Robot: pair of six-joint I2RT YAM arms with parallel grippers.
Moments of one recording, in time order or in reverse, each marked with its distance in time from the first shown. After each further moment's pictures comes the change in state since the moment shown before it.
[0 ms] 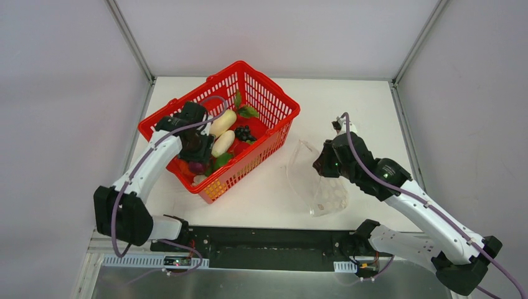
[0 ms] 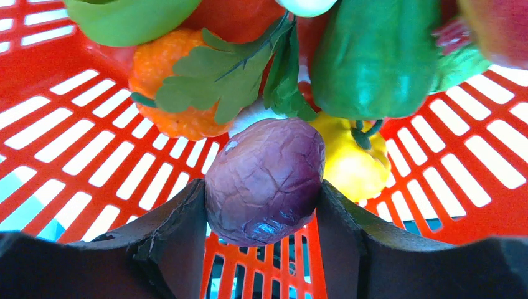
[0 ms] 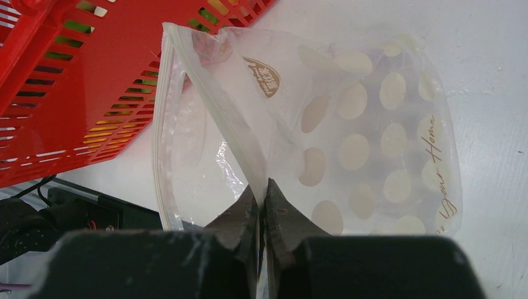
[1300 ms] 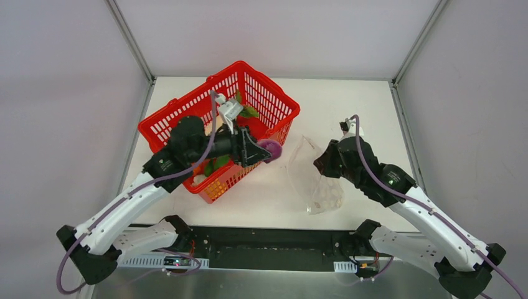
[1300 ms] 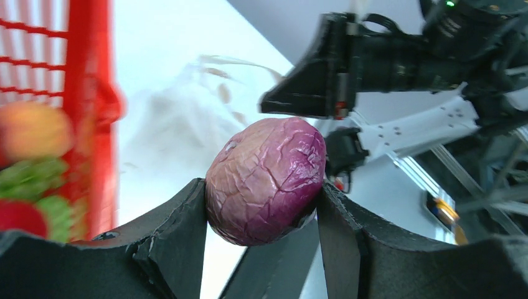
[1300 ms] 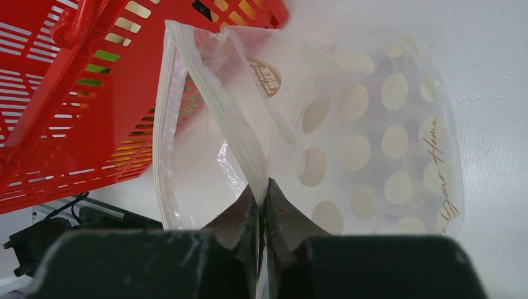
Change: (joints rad) left arm -0.398 -0.464 -0.106 0.754 0.500 -0.412; right arm 0.000 -0.064 -0.046 0.061 0.026 0.062
